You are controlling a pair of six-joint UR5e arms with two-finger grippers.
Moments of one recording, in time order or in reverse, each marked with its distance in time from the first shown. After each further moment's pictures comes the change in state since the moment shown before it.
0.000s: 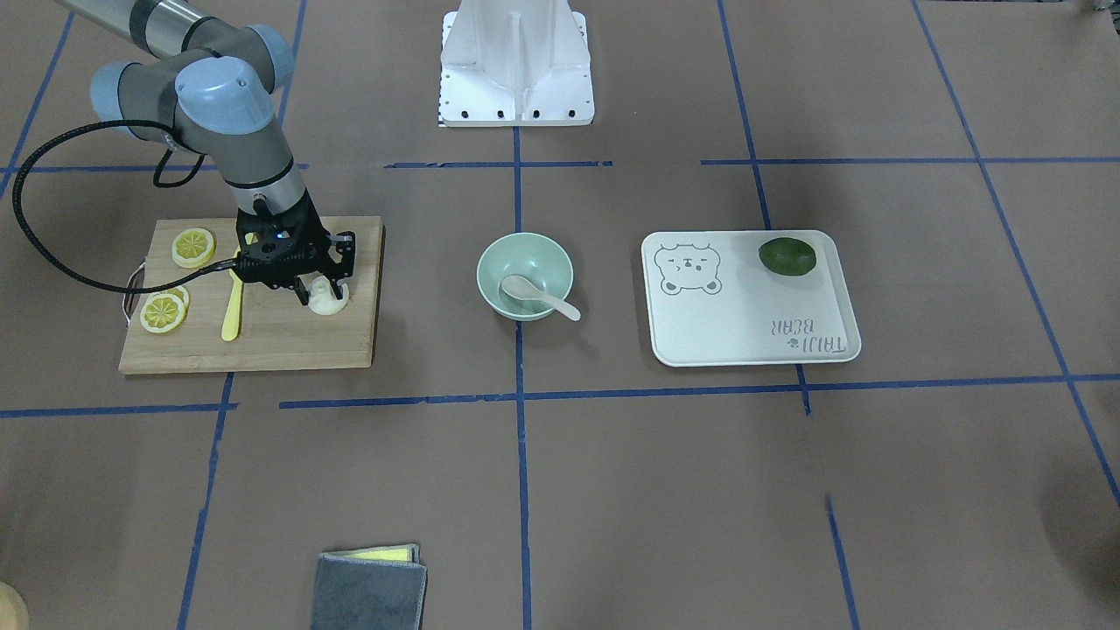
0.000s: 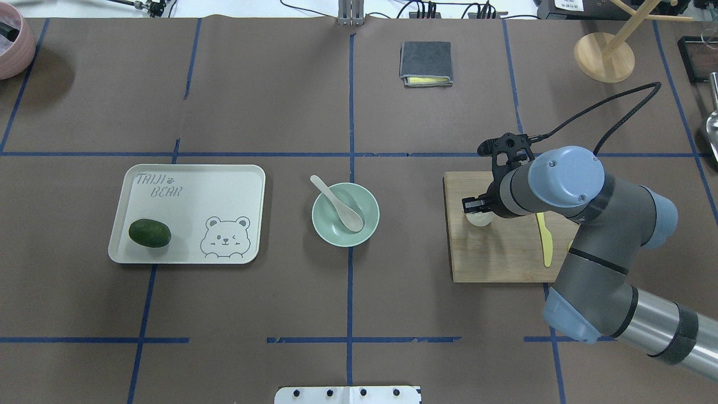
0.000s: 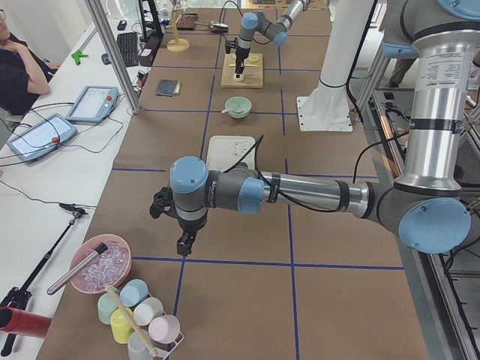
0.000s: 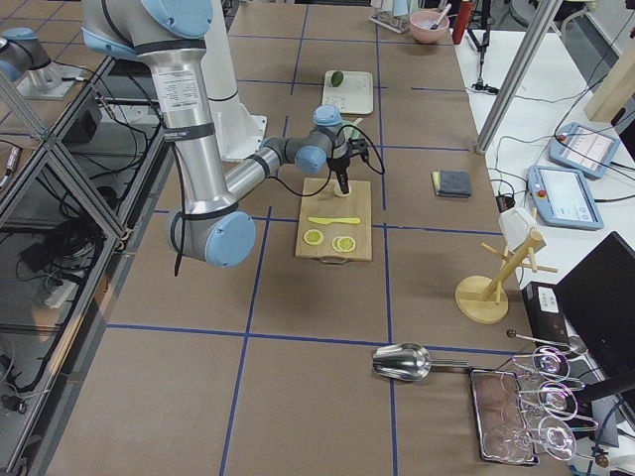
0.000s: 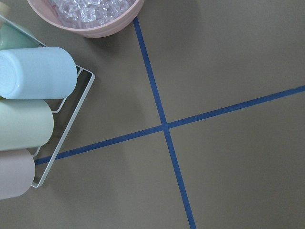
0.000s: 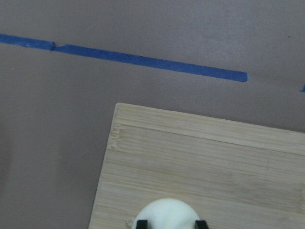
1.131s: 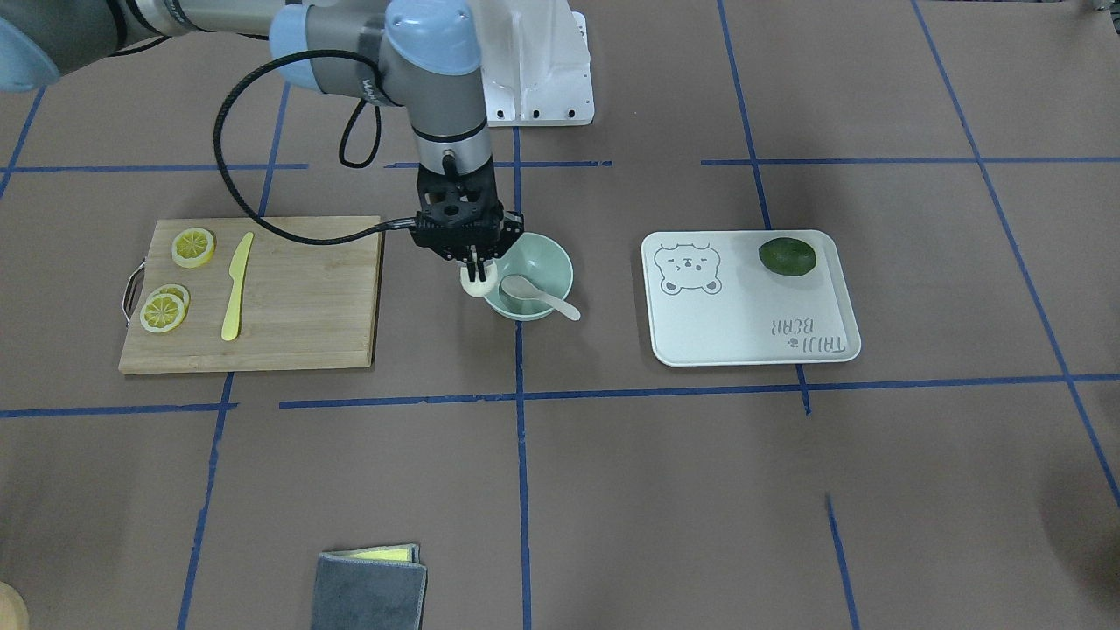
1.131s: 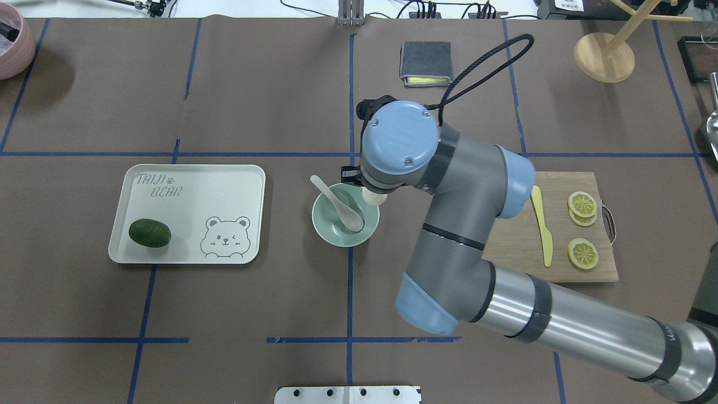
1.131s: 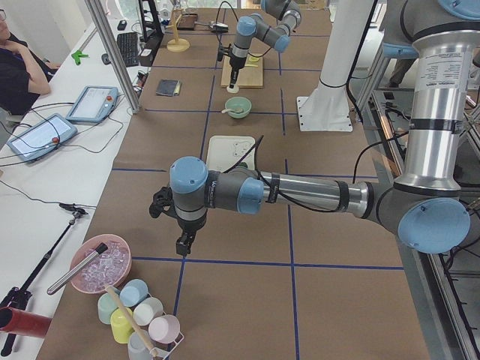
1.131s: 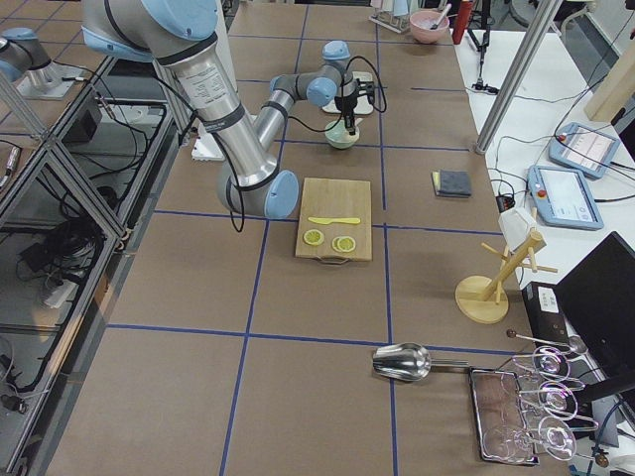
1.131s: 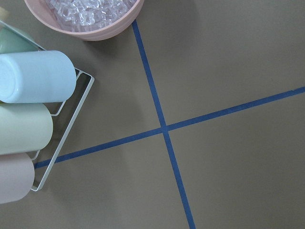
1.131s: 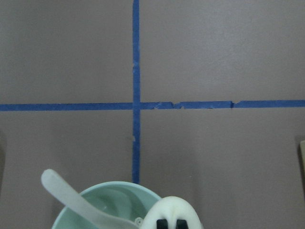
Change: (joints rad) left arm 0.001 -0.002 0.005 -0.011 0.000 0.000; right arm -0.095 0.514 -0.151 -0.354 -0.093 0.254
